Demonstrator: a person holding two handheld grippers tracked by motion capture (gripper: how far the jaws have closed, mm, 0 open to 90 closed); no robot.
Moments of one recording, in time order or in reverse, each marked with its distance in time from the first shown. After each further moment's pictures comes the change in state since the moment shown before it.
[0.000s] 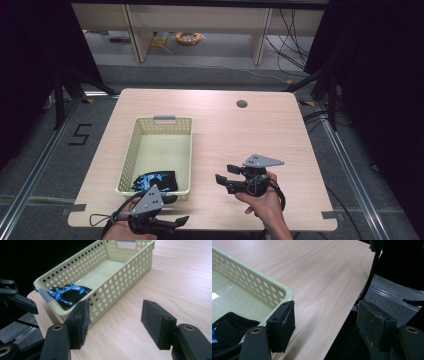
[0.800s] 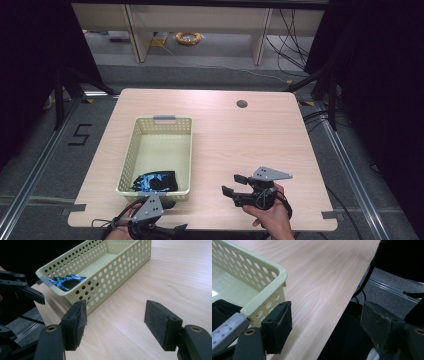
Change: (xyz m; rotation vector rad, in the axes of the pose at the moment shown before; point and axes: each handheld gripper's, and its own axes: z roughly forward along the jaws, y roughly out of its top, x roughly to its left) left arm 0.004 -0.021 0.004 0.025 -0.028 0.005; right arm 0.000 -0.032 -0.015 -0.008 0.004 0.019
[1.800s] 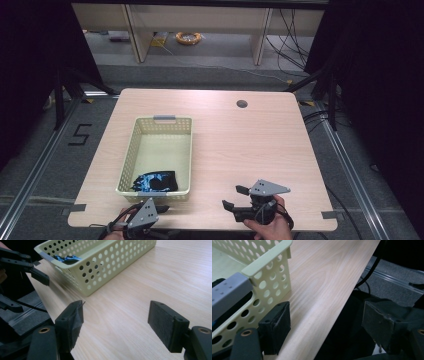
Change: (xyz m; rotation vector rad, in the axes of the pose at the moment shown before) left arm 0.010 -0.030 0.002 0.035 0.039 0.051; right arm 0.013 -0.028 -0.005 0.048 -0.028 -0.066
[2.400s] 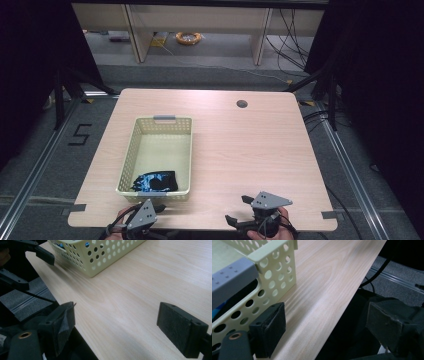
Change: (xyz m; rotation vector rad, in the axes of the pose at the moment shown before) left arm -0.002 -0.008 0.001 -0.019 0.017 -0.058; right arm 0.009 -0.023 -0.012 0.066 -0.022 -0.042
